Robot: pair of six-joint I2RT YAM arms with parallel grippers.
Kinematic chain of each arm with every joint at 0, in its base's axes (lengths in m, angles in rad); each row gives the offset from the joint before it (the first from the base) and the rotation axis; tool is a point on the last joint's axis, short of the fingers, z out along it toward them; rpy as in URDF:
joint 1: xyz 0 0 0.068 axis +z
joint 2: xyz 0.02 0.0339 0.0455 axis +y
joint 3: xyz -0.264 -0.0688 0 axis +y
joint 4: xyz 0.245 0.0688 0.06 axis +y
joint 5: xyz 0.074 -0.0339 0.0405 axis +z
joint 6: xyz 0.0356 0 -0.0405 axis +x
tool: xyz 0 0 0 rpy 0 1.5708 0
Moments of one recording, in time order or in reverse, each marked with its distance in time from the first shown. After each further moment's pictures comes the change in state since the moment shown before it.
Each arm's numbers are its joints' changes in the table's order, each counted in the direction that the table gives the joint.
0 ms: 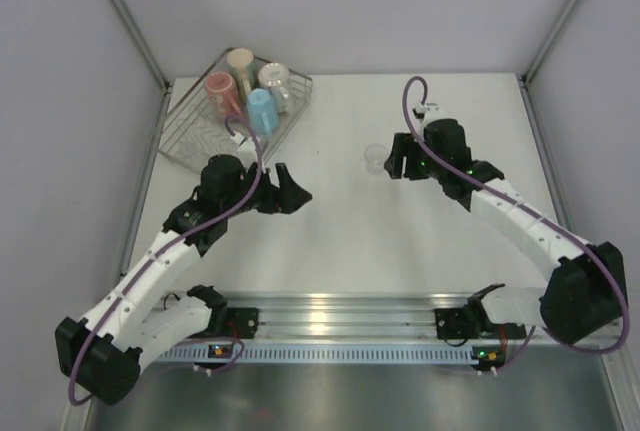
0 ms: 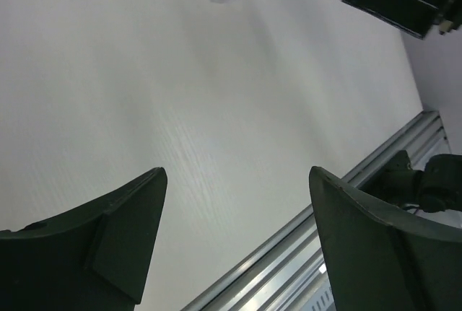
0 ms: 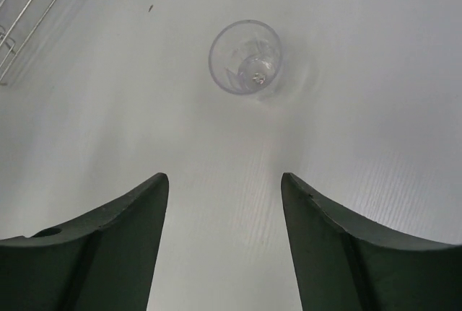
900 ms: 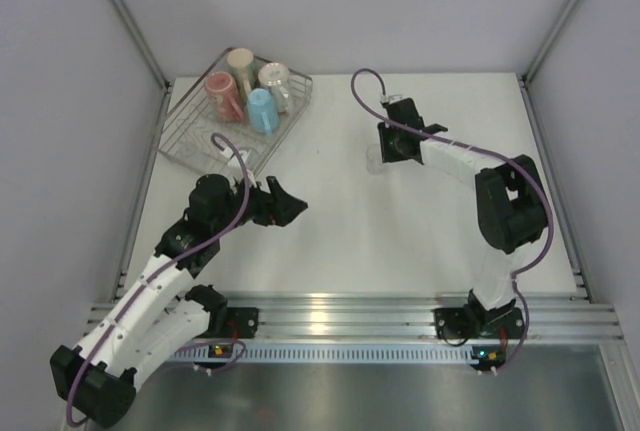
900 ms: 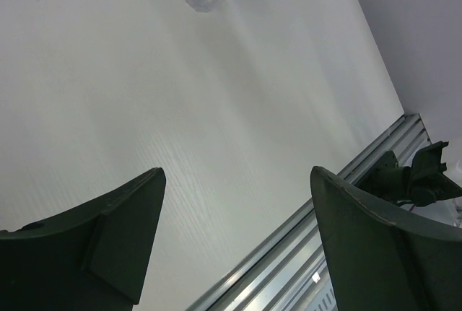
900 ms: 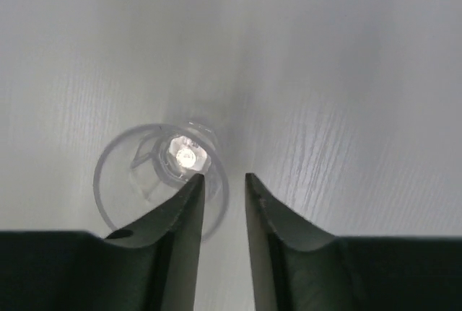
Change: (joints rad) left arm 0.000 -0.227 0.188 -0.113 -0.043 -0.041; right arm -0.014 0.634 -0.397 0.042 -0.145 -0.130
